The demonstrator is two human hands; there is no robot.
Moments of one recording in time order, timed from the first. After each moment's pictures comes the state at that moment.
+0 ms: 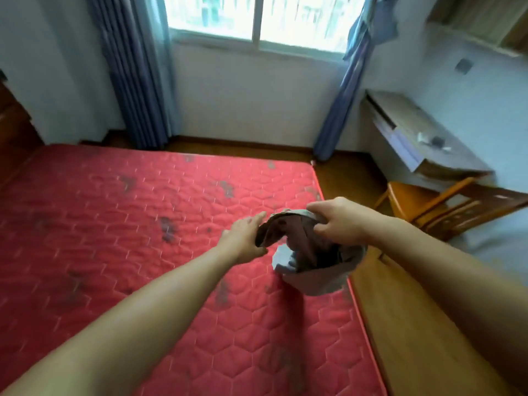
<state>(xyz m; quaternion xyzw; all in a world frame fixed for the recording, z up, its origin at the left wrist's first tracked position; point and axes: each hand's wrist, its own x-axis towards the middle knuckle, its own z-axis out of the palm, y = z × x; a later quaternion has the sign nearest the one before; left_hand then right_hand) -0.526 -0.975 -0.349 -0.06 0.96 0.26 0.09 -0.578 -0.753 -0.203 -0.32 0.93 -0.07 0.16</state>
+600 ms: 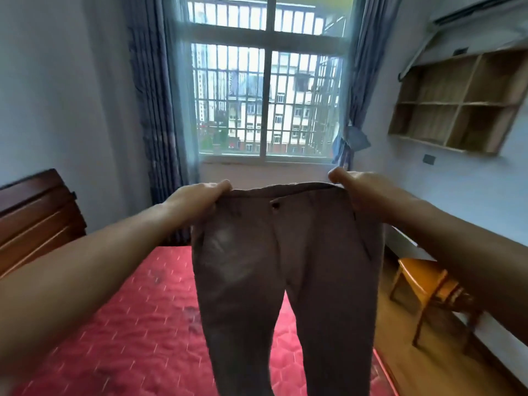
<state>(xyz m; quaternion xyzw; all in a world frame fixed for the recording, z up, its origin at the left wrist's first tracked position) -0.433 -1.147 -0.052 0.07 0.98 -0.01 -0.19 -0.530 -0.764 -0.007 -0.40 0.88 0.03 -0.27</state>
